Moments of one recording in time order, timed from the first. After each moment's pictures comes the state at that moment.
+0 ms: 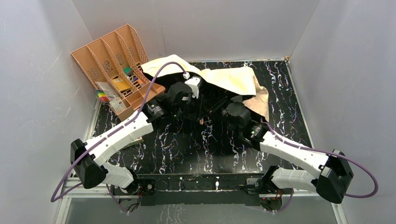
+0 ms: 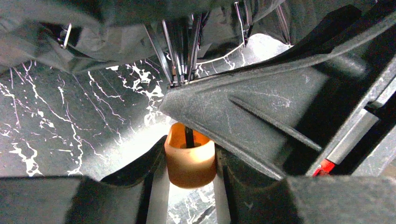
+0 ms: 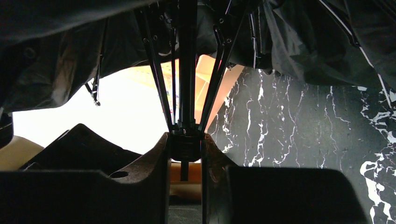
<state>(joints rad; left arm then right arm) -0.86 1.37 1.29 -0.52 -0.04 -0.42 0.92 1.13 0.77 0.17 0.36 1.21</state>
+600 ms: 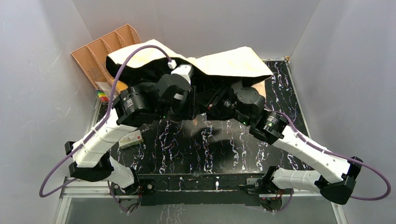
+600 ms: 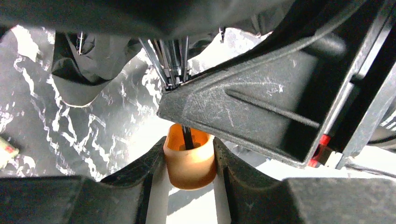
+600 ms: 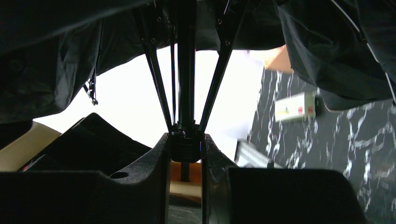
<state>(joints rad) -1.08 1.47 2.07 -1.27 -0.29 -0.65 0.98 1.09 1.20 -0.17 0.10 1.28</state>
